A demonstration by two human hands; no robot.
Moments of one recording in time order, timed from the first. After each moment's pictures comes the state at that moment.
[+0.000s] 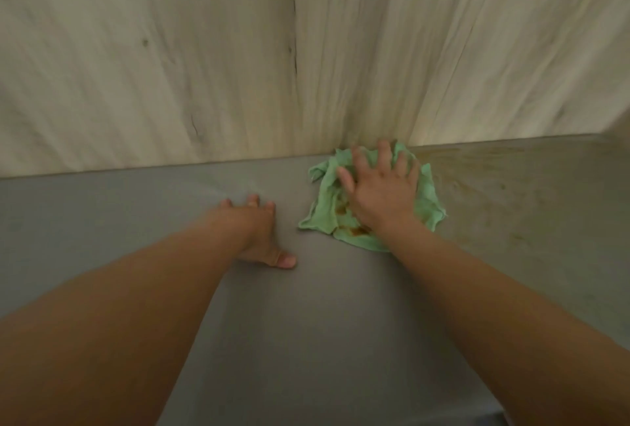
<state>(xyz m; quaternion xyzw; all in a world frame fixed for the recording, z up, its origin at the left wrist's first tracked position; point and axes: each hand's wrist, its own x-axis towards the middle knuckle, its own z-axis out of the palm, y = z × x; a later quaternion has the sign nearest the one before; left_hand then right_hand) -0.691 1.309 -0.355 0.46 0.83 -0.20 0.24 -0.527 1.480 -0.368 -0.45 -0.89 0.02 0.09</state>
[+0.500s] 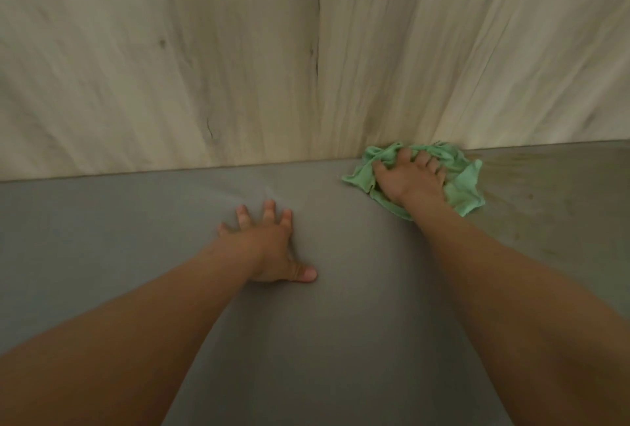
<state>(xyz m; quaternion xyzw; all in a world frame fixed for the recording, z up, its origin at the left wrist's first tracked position) -0.681 1.294 -0.359 0.45 0.84 -0.12 0.27 -0.556 1.547 -0.372 -0.56 -0.82 0.10 0.01</state>
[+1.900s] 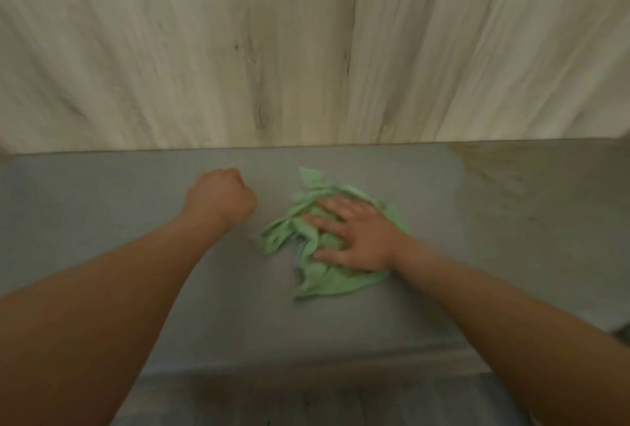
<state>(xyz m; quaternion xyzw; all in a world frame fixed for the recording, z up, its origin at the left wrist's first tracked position) -0.704 1.164 -0.300 0.30 0.94 0.14 0.08 -0.501 1.345 -0.370 -0.11 -0.99 0.05 -0.04</state>
